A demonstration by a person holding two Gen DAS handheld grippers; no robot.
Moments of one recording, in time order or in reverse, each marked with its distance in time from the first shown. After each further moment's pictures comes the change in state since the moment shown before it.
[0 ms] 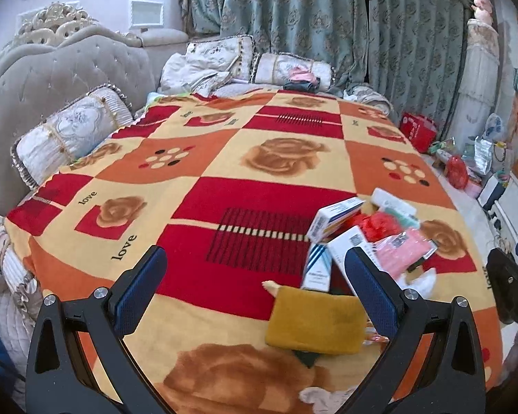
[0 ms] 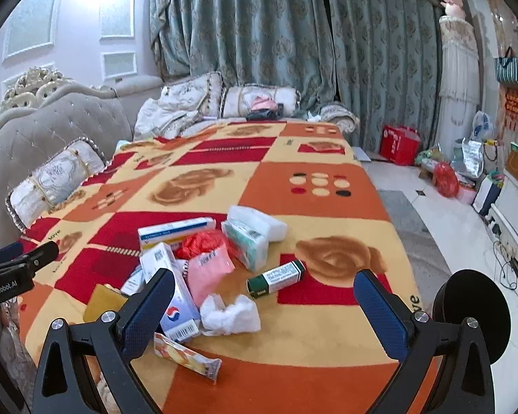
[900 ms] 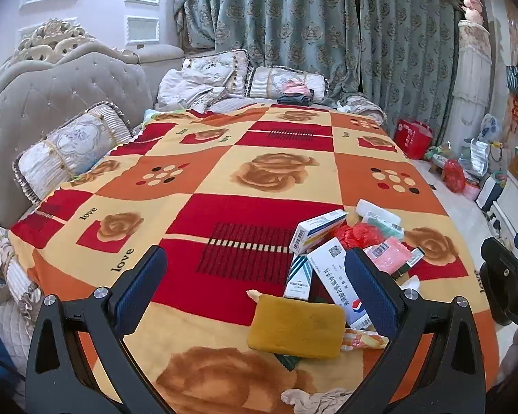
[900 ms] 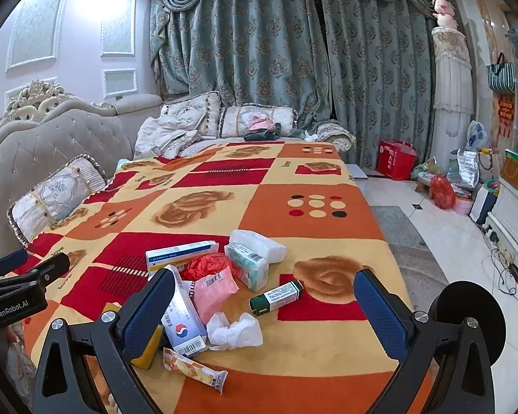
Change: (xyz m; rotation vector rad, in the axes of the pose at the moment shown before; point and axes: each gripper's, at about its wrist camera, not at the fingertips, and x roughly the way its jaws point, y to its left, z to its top) left arm -0.018 -0.025 0.007 0.026 -0.050 0.005; right arm -0.024 0.000 0.004 0.016 -0.083 -0.006
